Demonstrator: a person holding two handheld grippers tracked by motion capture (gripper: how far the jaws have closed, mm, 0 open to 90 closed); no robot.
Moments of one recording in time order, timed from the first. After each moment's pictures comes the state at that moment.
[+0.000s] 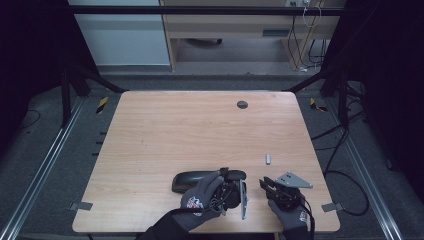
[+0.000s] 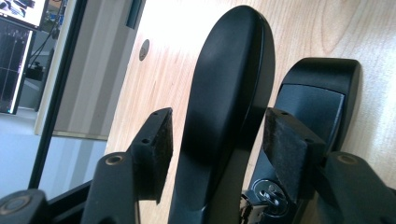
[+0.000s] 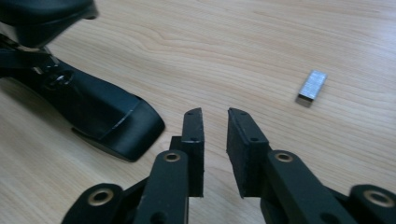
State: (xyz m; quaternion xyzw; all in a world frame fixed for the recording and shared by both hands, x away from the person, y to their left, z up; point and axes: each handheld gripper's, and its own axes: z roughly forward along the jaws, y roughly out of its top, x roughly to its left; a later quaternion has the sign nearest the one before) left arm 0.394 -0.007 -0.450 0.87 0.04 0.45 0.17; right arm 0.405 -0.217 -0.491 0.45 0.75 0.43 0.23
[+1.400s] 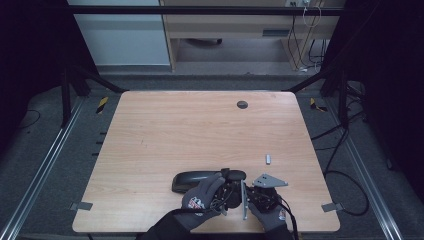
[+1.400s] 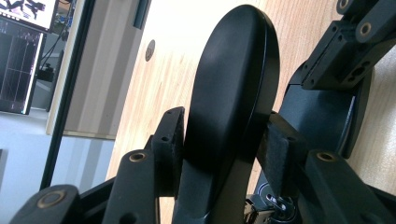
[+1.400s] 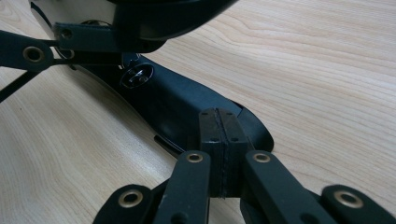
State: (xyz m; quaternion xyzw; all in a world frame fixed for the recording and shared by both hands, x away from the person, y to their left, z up) left arm 0.394 -0.009 -0.453 0.87 0.04 0.47 0.16; right arm 0.411 -0.165 -0.505 0.41 0.78 0.45 0.15
